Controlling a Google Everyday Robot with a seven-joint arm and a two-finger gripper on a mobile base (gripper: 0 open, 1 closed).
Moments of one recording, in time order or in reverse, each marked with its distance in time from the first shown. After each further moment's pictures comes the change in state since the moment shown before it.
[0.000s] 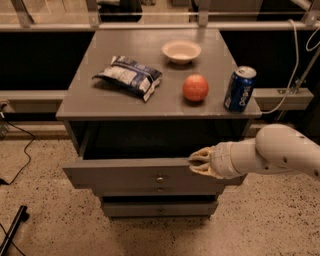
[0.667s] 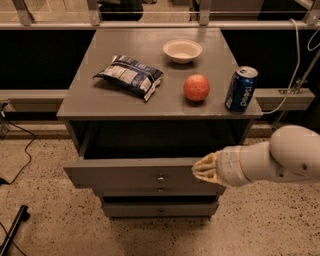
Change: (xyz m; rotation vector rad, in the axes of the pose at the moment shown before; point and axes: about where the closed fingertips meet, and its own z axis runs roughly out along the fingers) arm -0.026 0.024 -0.035 -0.021 -0.033 -0.011
